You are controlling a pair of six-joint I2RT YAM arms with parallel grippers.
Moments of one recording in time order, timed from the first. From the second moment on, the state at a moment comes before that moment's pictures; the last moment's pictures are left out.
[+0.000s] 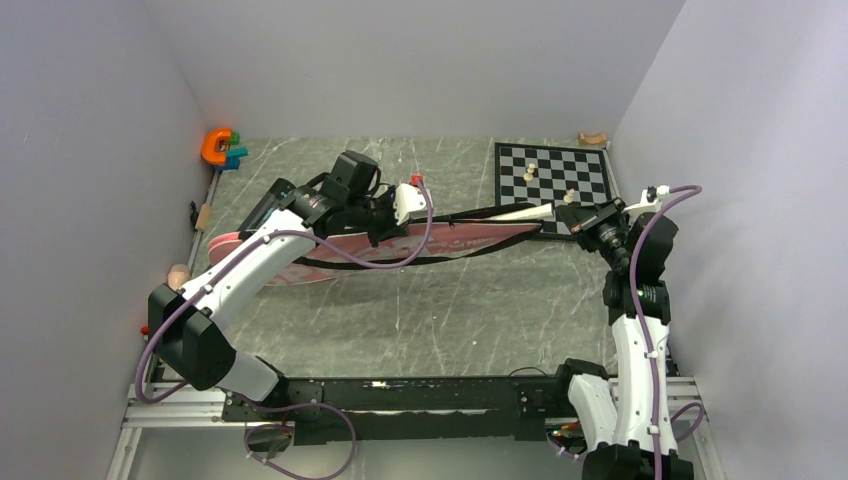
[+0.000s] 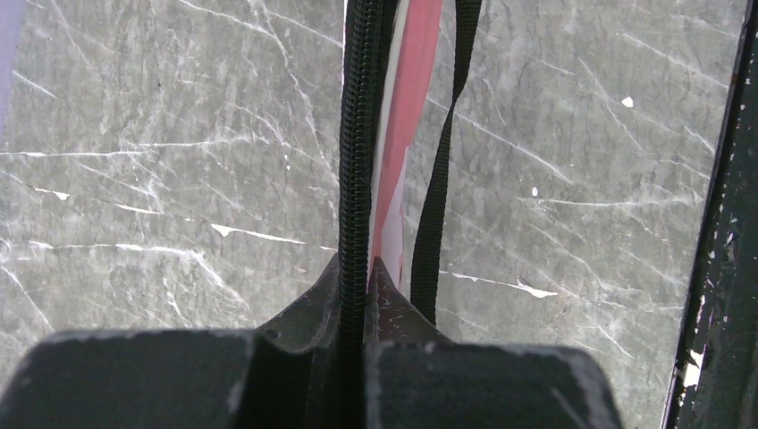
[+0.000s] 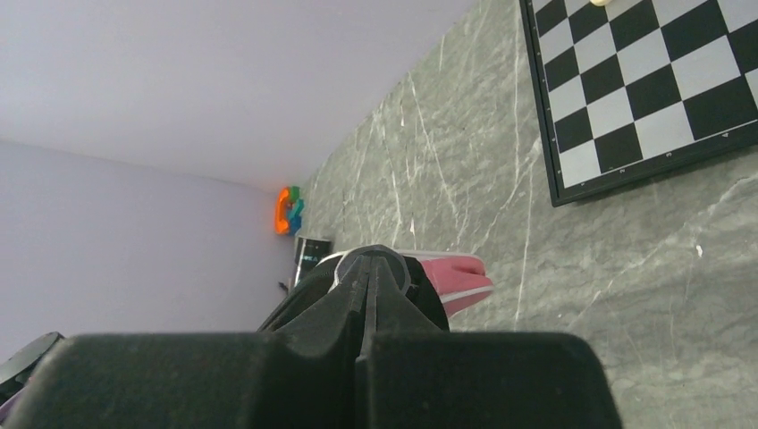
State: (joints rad) left arm -0.61 1.46 1.38 -0.65 0.48 0.63; right arm -0.24 0.76 0.77 -0.22 -0.45 0.92
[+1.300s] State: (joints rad) left arm -0.61 1.46 1.38 -0.66 0.47 0.63; right arm 0.01 0.84 0.91 -0.35 -0.29 0.80
